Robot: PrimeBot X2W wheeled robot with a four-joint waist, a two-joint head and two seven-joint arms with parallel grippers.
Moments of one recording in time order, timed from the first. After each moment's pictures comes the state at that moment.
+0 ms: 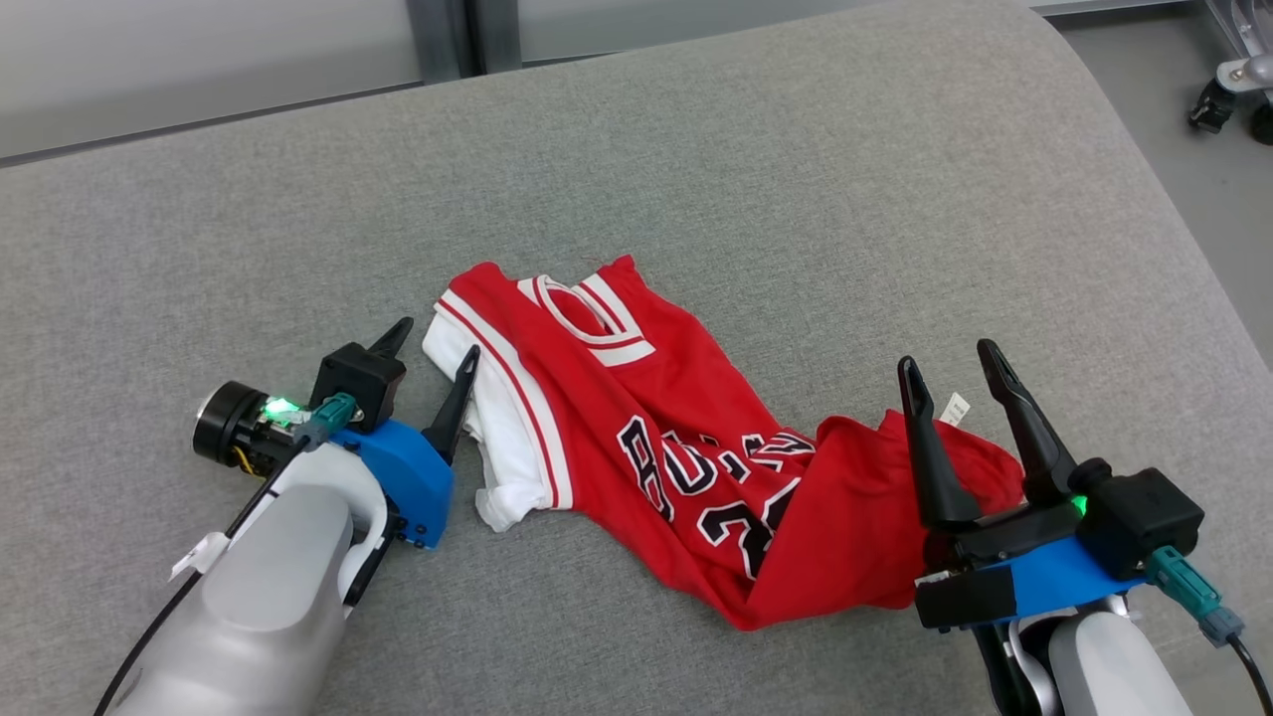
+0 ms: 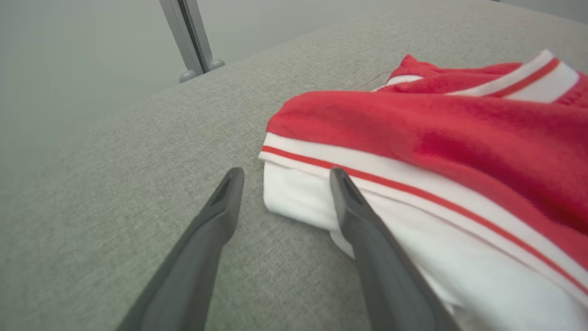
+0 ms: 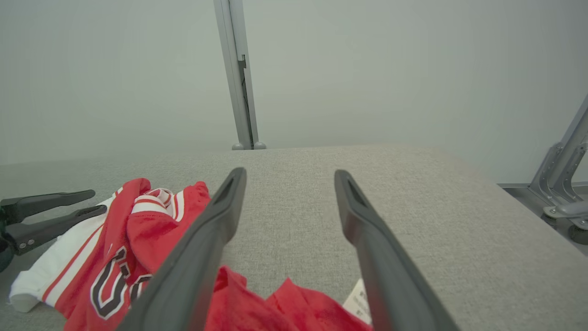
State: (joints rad) left arm -0.70 0.25 -0.69 0.92 -0.41 -0.13 -0.26; right arm -0.18 -0.05 0.10 0.11 0.15 0.13 -0.26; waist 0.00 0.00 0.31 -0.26
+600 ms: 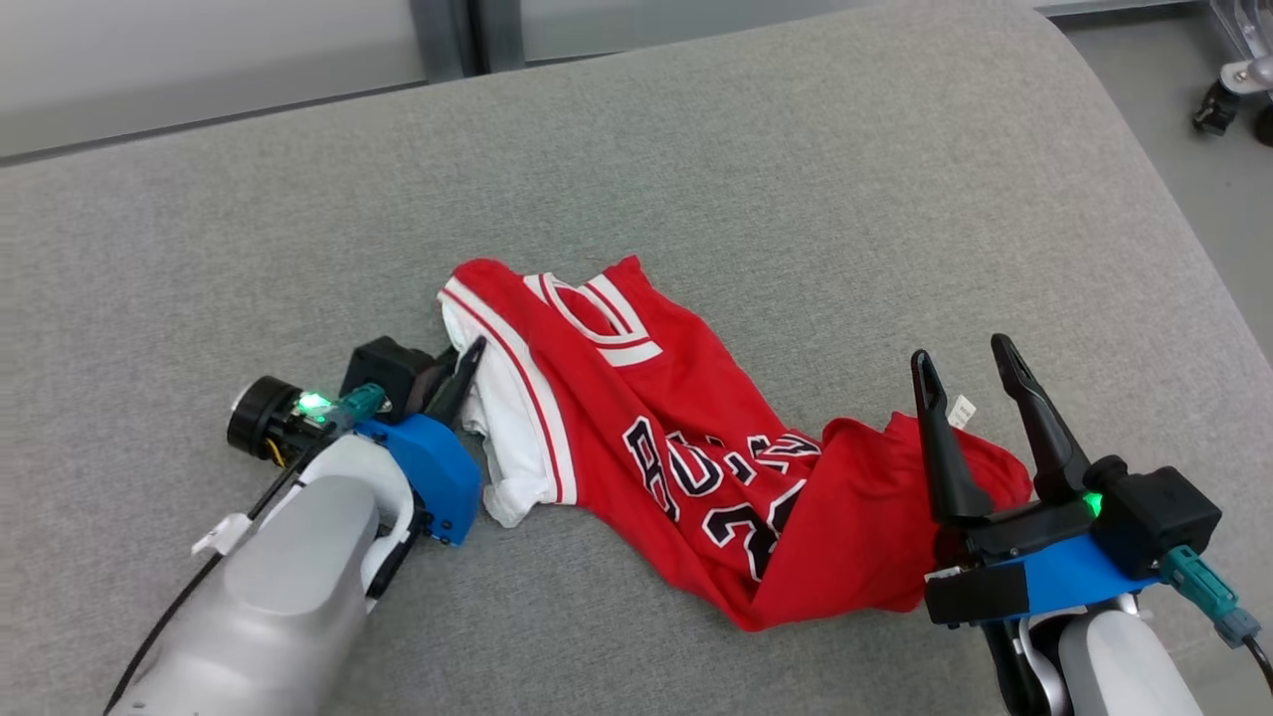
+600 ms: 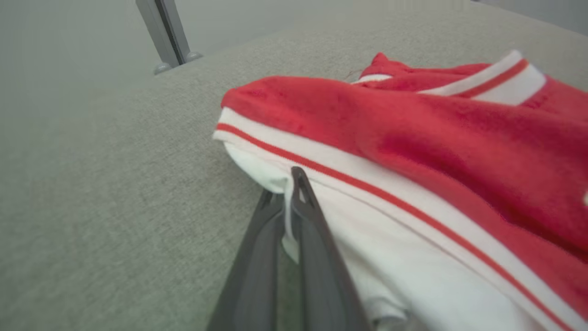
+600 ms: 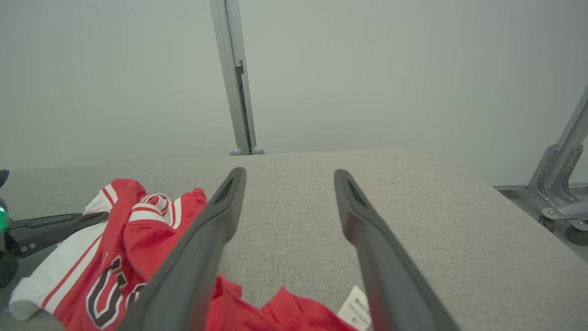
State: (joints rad) left arm -0.75 0.23 -0.87 0.98 -0.57 -0.13 -0.26; right arm -0.18 -0.05 0.09 0.10 0.16 0.13 -0.26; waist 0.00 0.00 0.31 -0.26
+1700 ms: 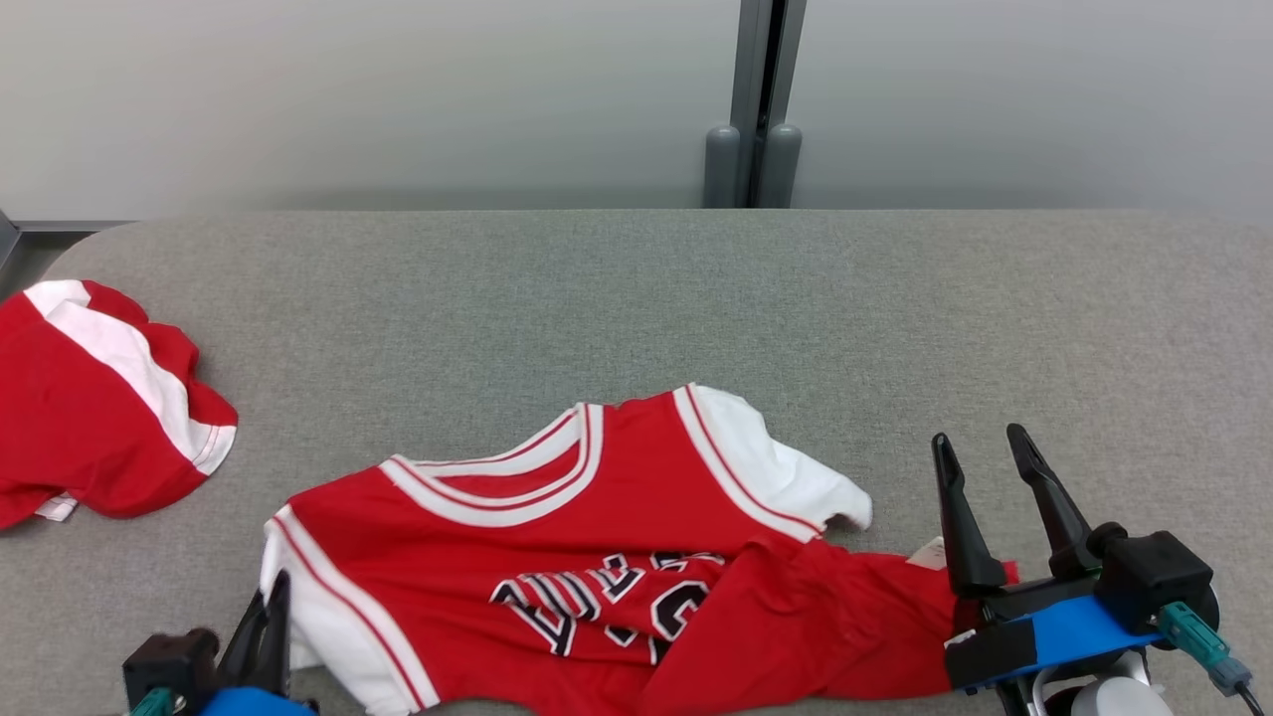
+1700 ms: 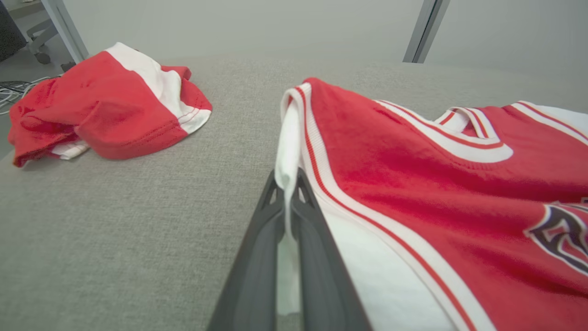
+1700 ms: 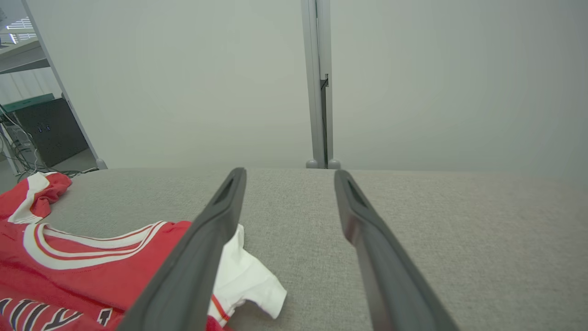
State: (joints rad) left arm -0.06 0.37 -0.33 0.47 -0.52 0.02 -0.26; right arm -0.09 -0.05 0.04 0.17 0.16 0.13 -0.26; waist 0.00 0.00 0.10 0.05
